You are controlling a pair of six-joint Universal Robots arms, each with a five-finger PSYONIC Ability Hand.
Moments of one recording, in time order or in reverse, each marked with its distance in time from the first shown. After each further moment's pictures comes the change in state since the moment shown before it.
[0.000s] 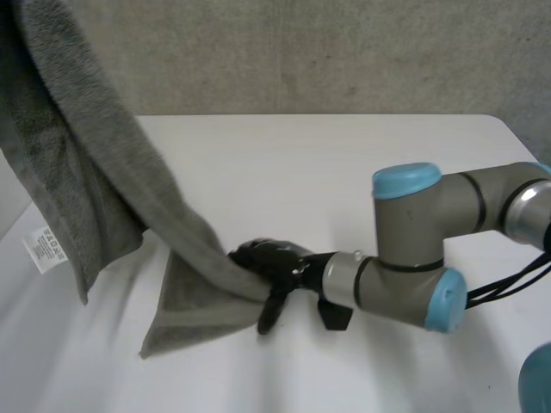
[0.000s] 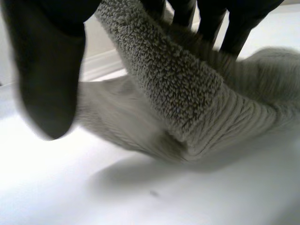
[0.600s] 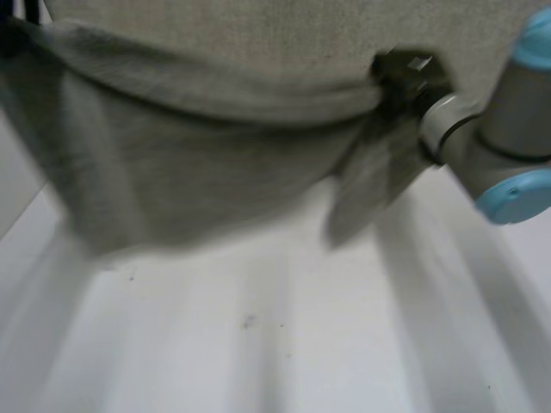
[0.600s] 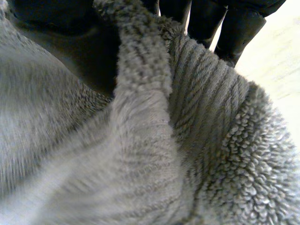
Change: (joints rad) left arm 0.015 -0.067 -0.114 0.049 0.007 -0.078; right arm -0.227 -0.242 -0.210 -0.217 0.508 -0.144; left_hand 0.000 0.000 0.001 0.000 0.000; right_hand 0.949 0.944 0.952 0.962 0.952
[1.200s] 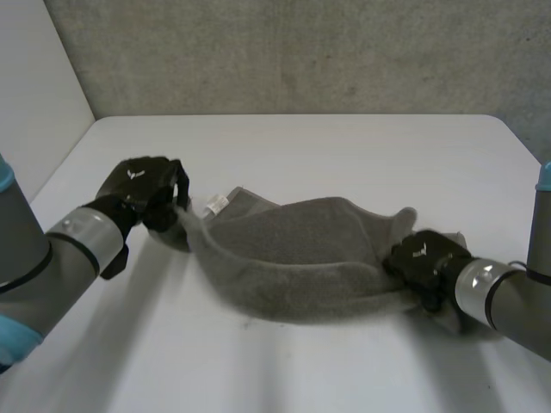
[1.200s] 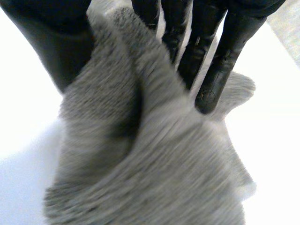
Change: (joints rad) left arm -0.207 -0.189 -0.507 0.305 0.001 -0.167; right arm -0.105 -0.251 0.780 0.234 -0.139 -0.746; left_hand 0.000 0.000 0.000 0.000 0.000; right_hand -0.568 -0.581 -0.544 -0.556 -0.571
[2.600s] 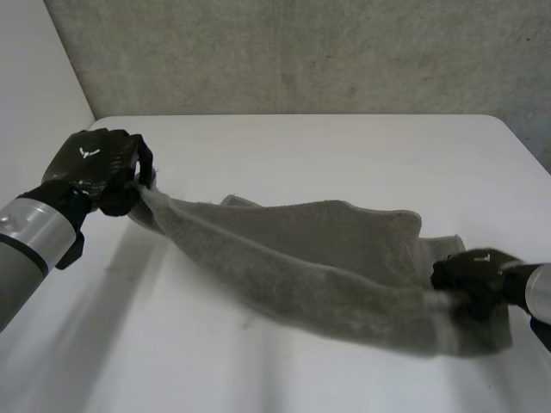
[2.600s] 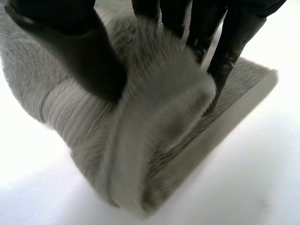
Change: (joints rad) left arm 0.124 0.221 -0.122 0.044 0.086 0.078; right arm -0.311 -0.025 0.044 0.145 -0.169 0.192; left_hand 0.004 0.000 0.000 0.000 0.000; right_hand 0.479 0.492 0.427 0.426 0.460
